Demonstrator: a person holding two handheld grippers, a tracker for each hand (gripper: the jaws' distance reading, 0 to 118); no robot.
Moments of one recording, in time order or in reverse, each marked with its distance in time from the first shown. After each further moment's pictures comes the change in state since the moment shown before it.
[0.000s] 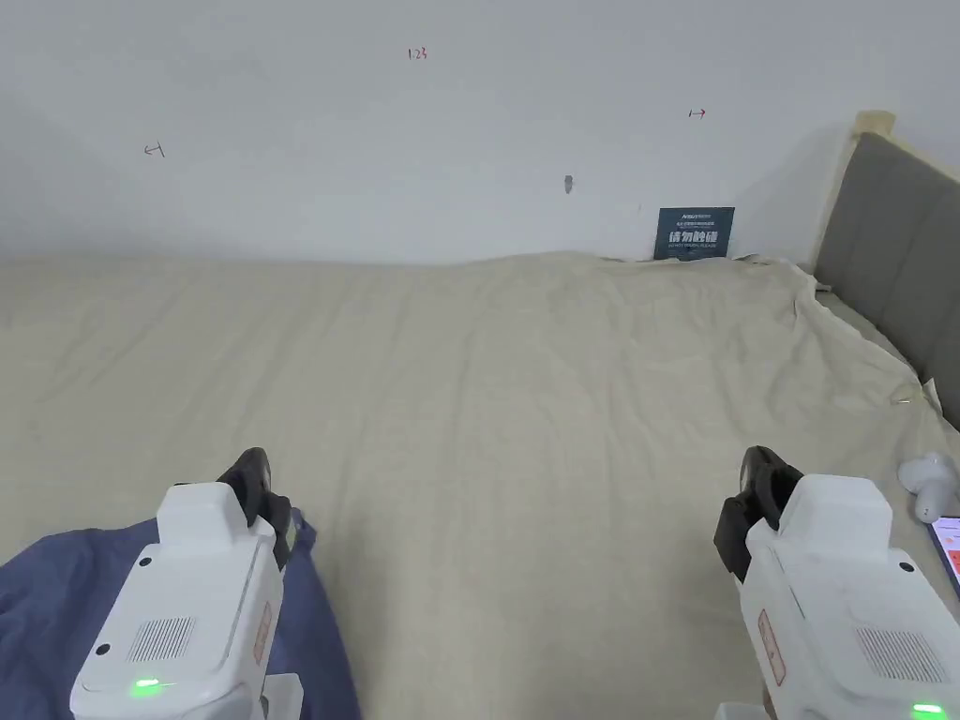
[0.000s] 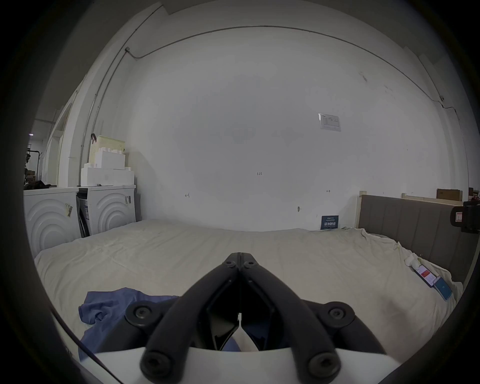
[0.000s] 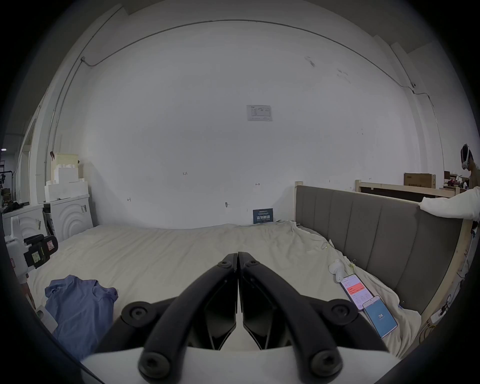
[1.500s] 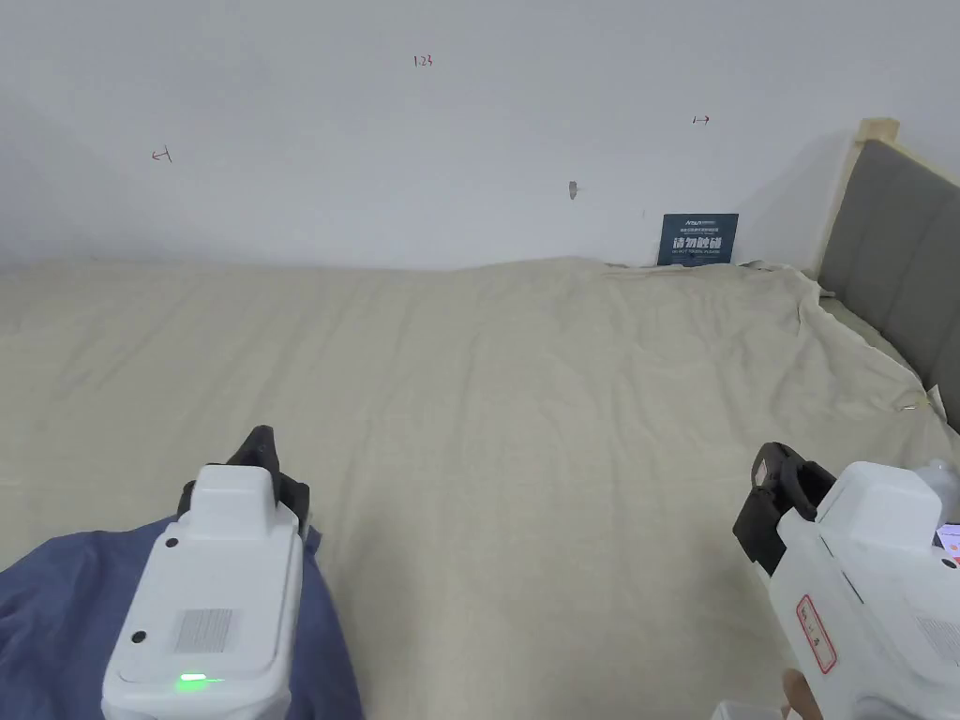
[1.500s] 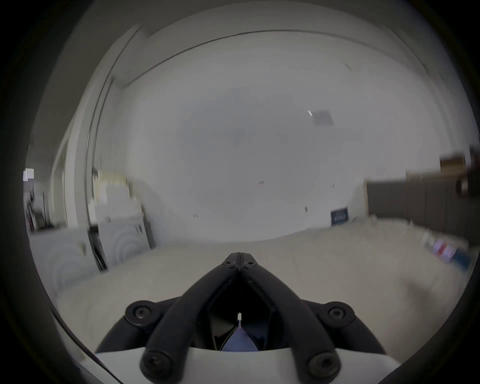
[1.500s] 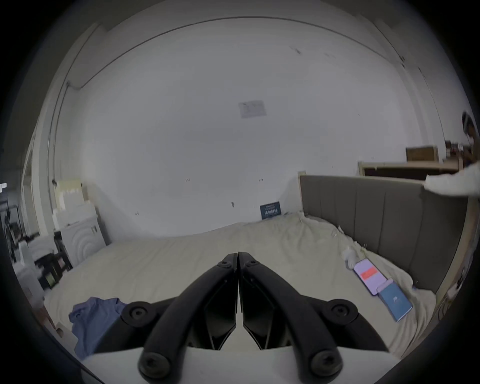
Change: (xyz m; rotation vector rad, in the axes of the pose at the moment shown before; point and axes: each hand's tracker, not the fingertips) left arm 0.036 0.018 0.014 0.061 0.070 -0.281; right arm 0.004 0.017 0.014 -0.036 0.035 -0.159
